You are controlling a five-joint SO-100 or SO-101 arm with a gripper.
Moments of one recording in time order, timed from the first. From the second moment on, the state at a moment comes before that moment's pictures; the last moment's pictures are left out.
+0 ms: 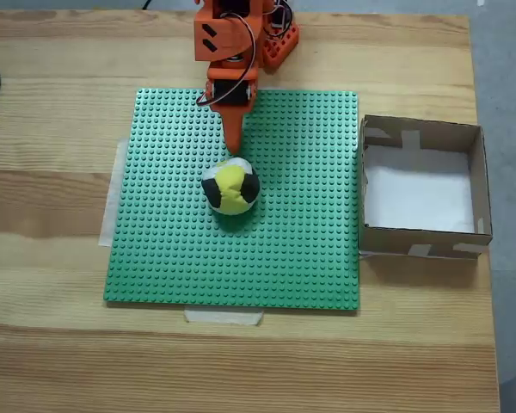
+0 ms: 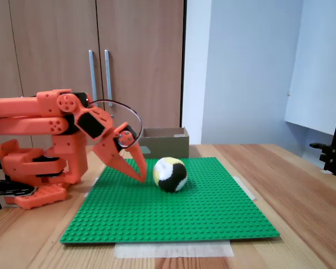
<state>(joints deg) -1.5 184.1 180.4 49.3 -4.8</state>
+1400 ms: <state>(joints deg) -0.9 157.9 148.6 59.2 -1.5</state>
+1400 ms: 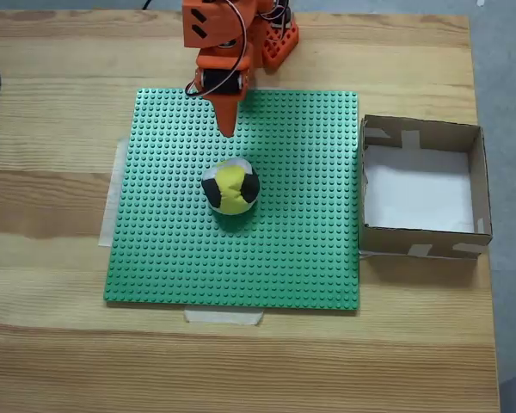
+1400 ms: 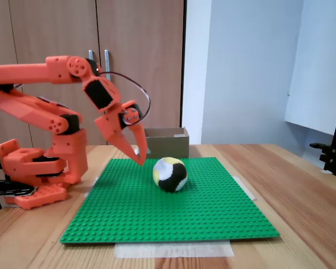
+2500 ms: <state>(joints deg) -1.0 113.0 109.2 74.8 4.5</state>
